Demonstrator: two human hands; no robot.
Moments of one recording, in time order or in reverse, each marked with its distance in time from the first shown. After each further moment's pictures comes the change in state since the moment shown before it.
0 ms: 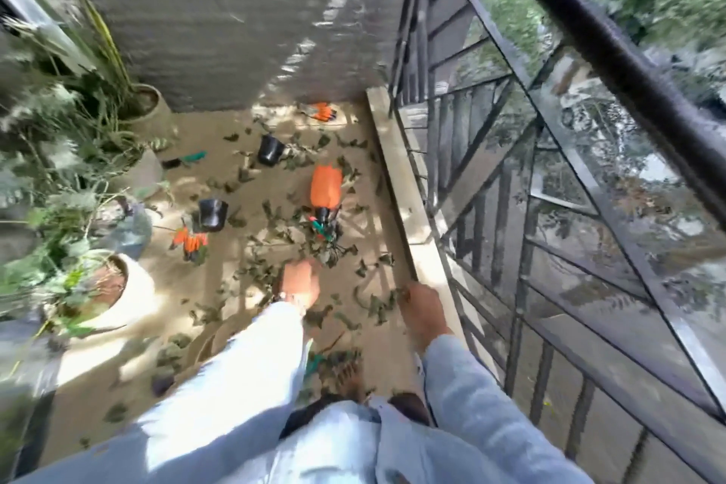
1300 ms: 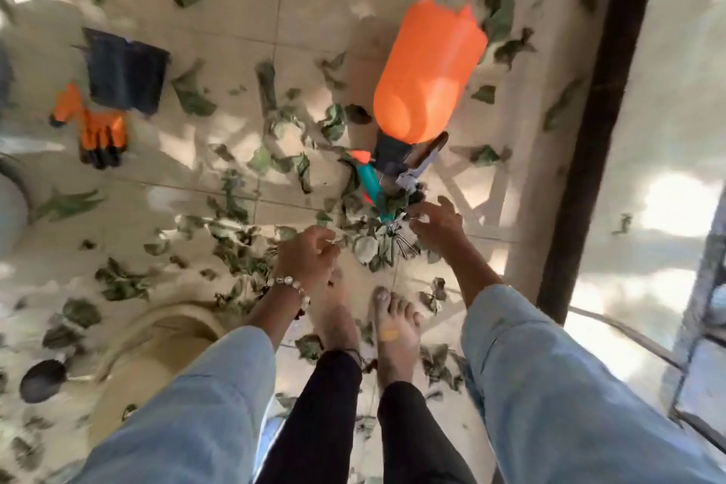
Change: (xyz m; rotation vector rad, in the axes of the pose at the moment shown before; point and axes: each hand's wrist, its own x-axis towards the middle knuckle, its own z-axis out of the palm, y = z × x) left_hand 0.527 -0.222 0.232 -0.109 -0.239 -0.573; right_hand 0.689 0.056 0.365 -0.218 -0.539 0.050
